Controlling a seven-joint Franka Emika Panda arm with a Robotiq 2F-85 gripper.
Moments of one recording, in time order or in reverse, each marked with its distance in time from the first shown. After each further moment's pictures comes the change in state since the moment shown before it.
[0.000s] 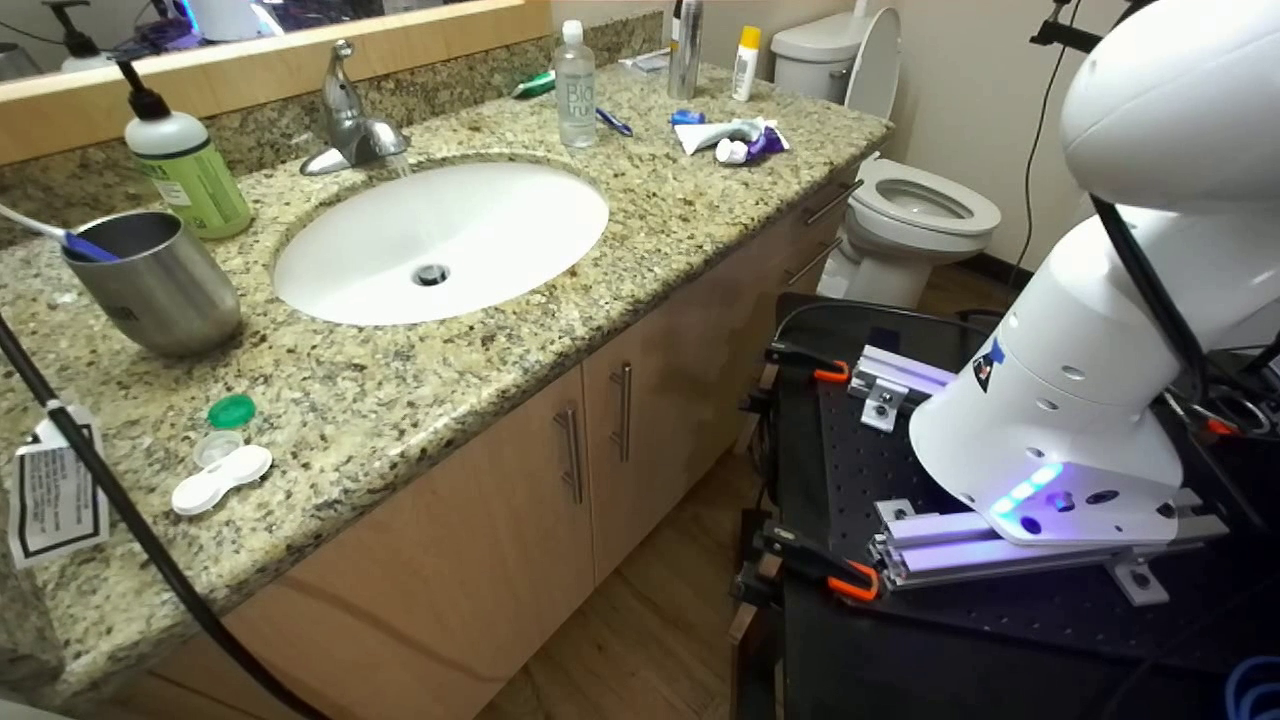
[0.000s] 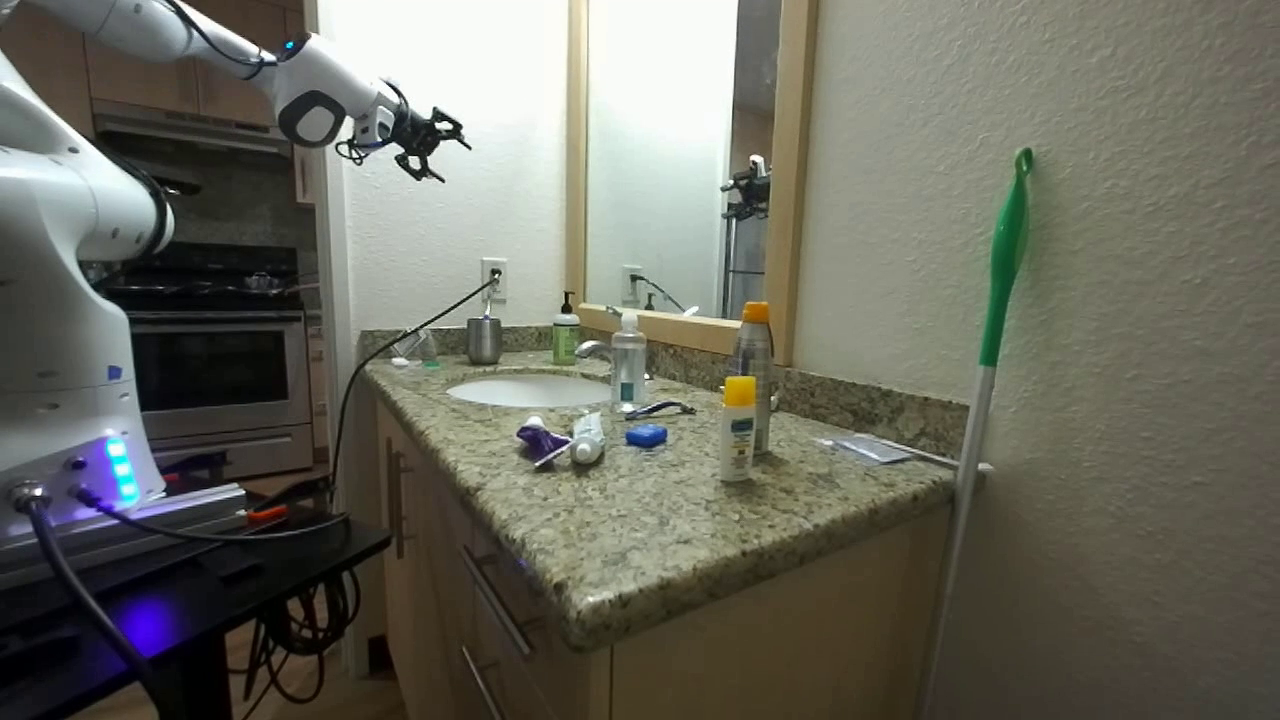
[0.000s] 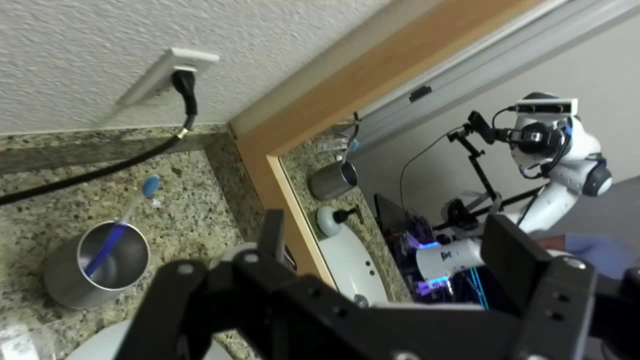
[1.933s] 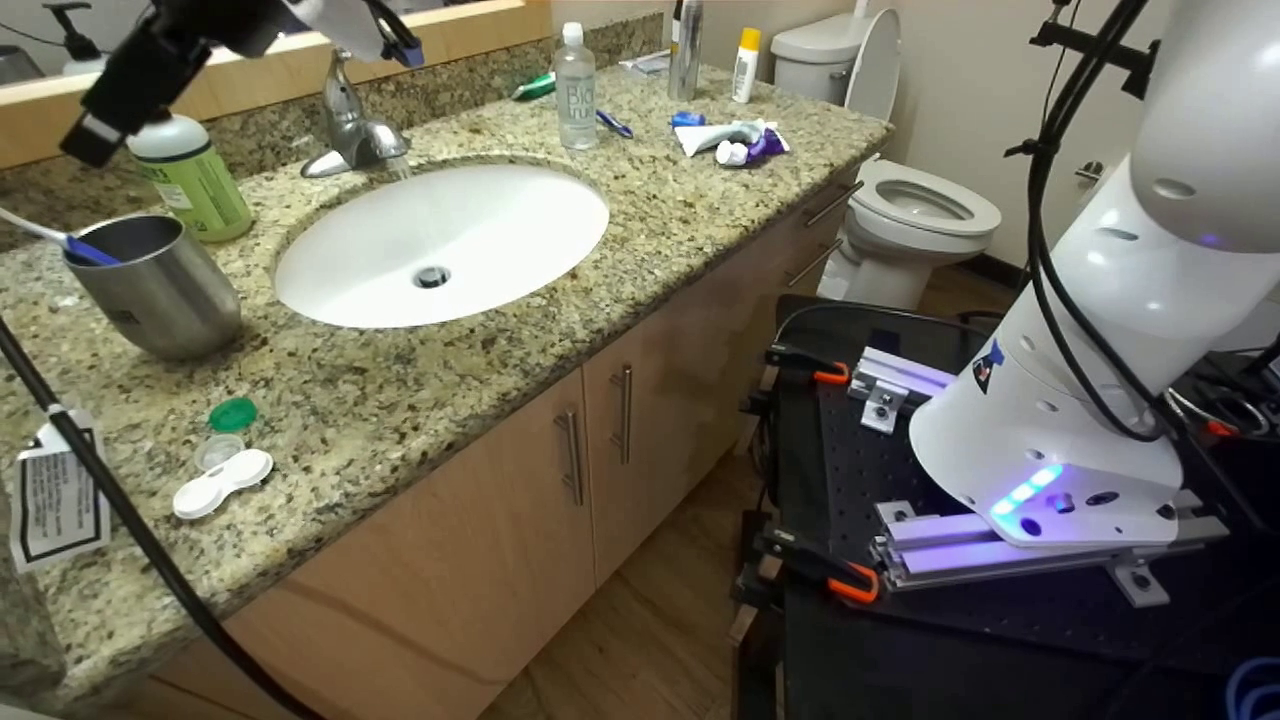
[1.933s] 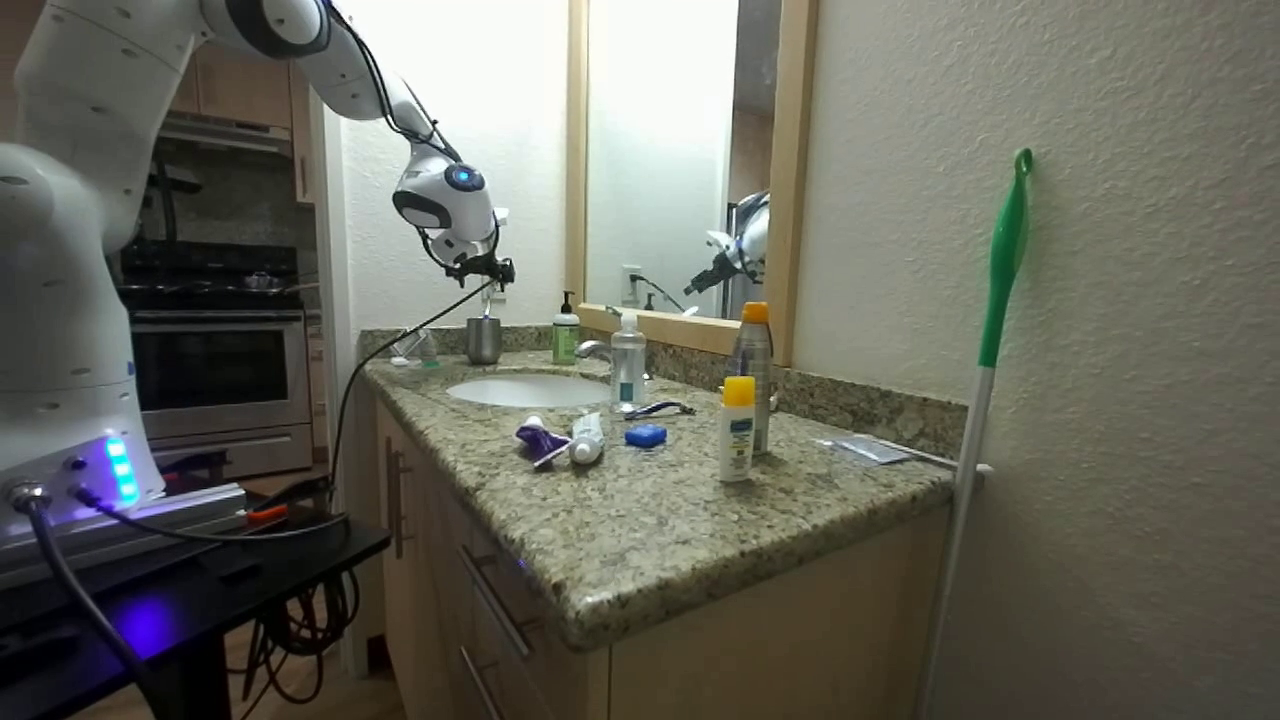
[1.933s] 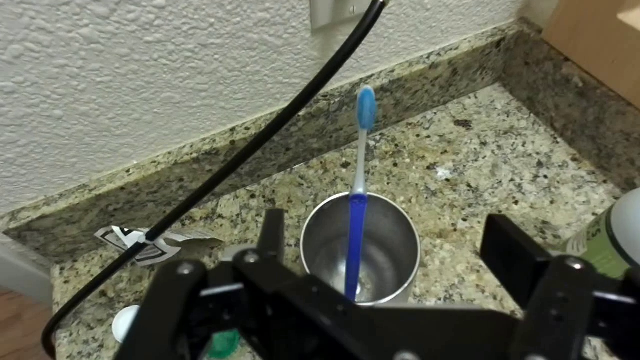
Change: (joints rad) arm 0.457 0.962 -0.453 0.208 -0.069 -0.223 -0.039
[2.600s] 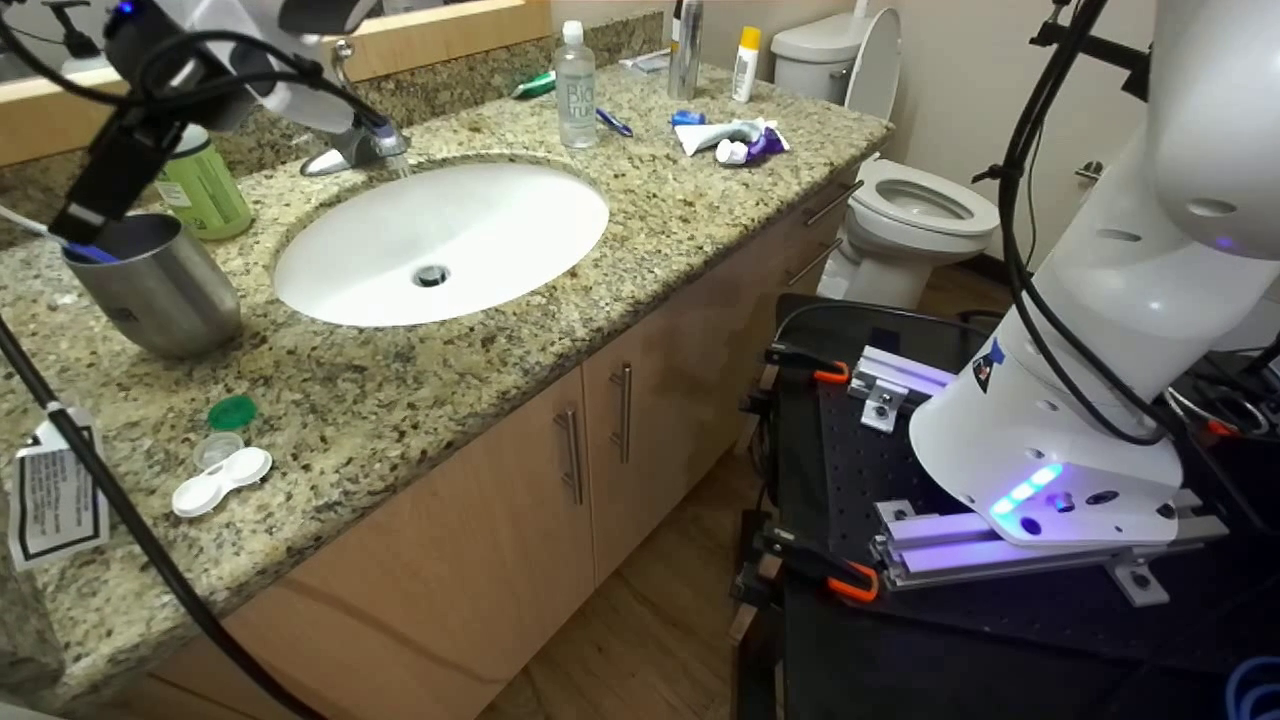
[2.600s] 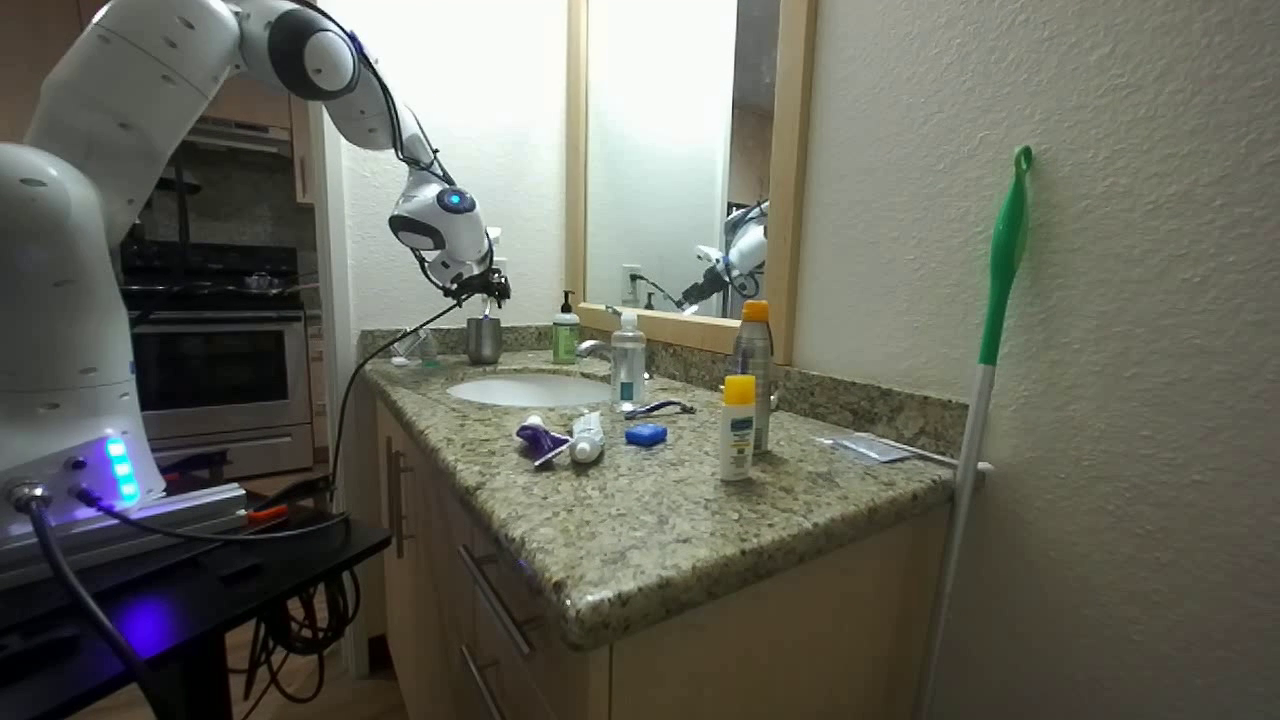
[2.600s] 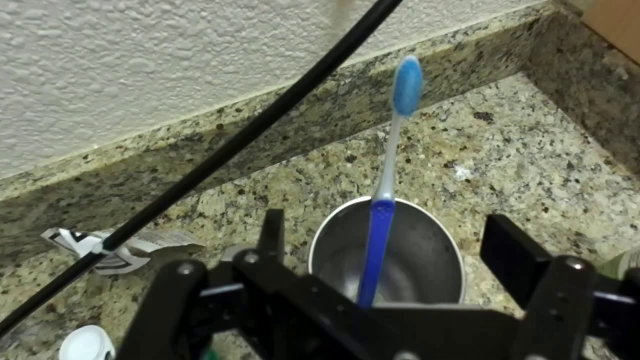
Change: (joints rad) arm 0.100 0.163 0.000 0.082 -0.040 0.171 -0.057
